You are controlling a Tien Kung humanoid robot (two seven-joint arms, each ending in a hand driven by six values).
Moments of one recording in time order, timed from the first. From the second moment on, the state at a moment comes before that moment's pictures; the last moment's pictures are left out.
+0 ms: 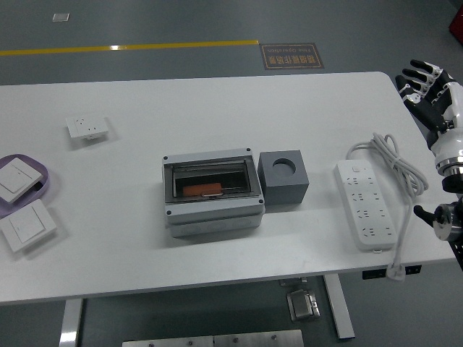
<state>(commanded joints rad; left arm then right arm) 0.07 0.27 -0.28 -0.29 0.81 0.07 0.13 0.18 -0.43 1.33 1.45 -0.93 -0.36 0.22</state>
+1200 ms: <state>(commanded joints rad) 0.07 0.27 -0.25 -0.29 0.78 0.07 0.13 0.19 -0.43 1.34 1.45 -0.93 -0.35 0.23</state>
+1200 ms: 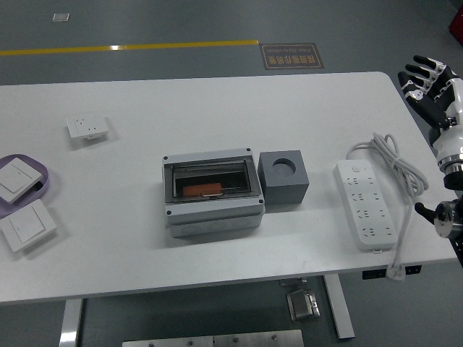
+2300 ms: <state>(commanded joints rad) 0.07 0.27 -0.25 -0.28 0.78 0.07 0.13 0.19 -0.42 1.33 1.43 -0.91 -0.36 0.25</state>
